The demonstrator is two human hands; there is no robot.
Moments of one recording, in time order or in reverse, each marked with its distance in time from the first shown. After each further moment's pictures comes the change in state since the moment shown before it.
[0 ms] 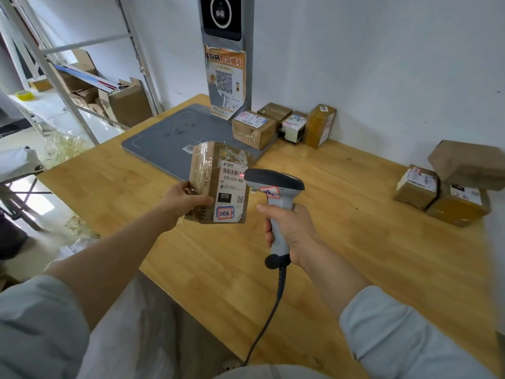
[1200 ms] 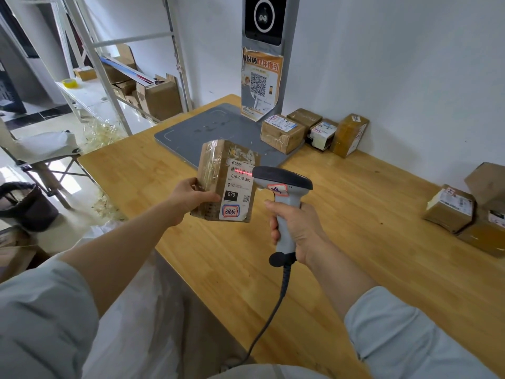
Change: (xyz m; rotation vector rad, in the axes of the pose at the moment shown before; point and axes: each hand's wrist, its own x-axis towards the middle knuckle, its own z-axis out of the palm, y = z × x) left_hand -0.014 -0.013 -0.037 -0.007 0.097 -0.010; right_hand -0.001 -0.004 0.035 -0.032 -0.092 0.012
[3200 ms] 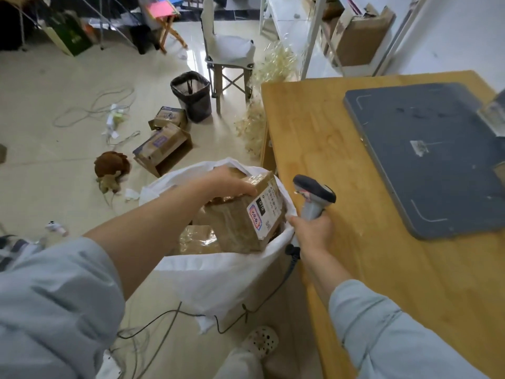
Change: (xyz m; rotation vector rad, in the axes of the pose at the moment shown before) left_hand -0.022 -0.136 -0.231 0.254 0.240 -0.602; right_hand 0.117 0.143 0.280 -0.589 -0.130 0.078
